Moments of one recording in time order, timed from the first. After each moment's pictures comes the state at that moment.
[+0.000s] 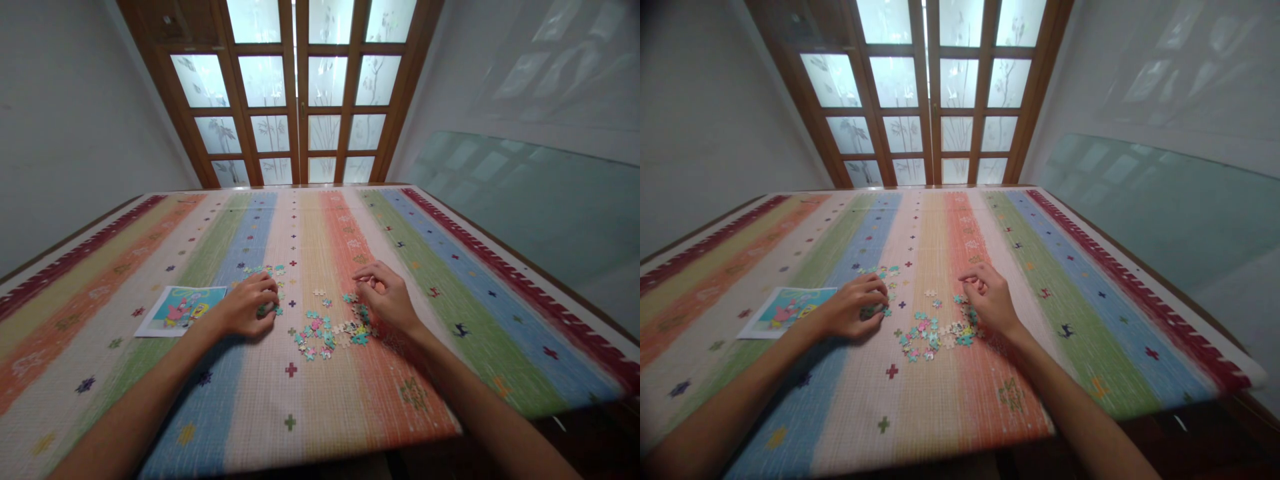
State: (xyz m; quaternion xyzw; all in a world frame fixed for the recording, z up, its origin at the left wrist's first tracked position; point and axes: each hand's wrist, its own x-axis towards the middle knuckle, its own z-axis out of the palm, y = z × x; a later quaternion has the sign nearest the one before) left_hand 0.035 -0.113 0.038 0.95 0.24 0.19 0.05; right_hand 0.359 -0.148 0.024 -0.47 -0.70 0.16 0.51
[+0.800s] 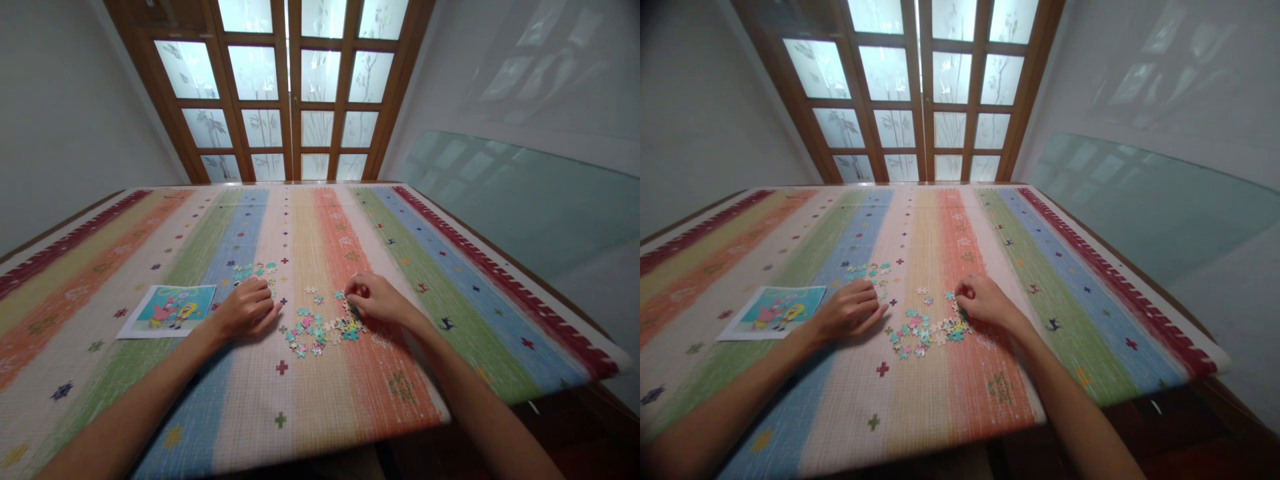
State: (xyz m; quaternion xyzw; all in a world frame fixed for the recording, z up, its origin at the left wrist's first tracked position) left_hand 0.053 -0.124 0.028 0.94 0.18 0.26 -0.11; right_hand 0.384 -0.140 0.019 -0.51 -0.79 0.21 0.25
